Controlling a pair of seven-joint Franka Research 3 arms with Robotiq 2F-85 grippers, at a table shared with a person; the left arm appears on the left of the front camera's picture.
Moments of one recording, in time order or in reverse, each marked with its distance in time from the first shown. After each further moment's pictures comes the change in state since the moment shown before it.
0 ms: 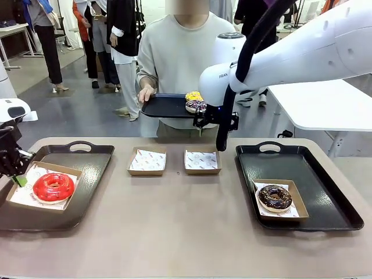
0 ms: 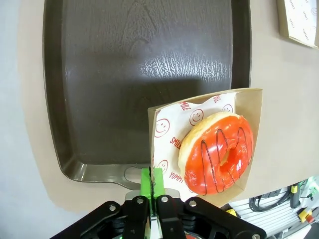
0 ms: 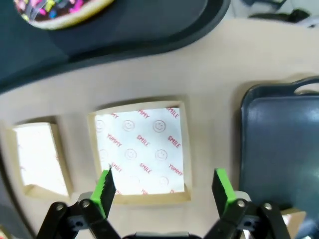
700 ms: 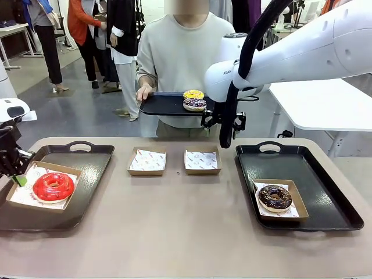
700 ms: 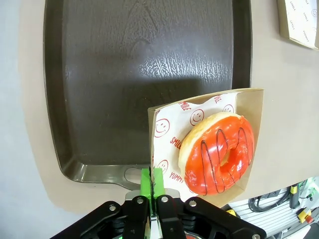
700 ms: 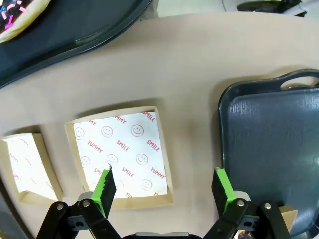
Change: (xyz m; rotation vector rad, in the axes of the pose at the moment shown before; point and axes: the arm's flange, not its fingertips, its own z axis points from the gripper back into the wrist) left arm 0.000 0.001 -0.001 -0.003 0.002 0.002; right arm 0.009 -0.022 -0.006 -0.021 0.030 -0.042
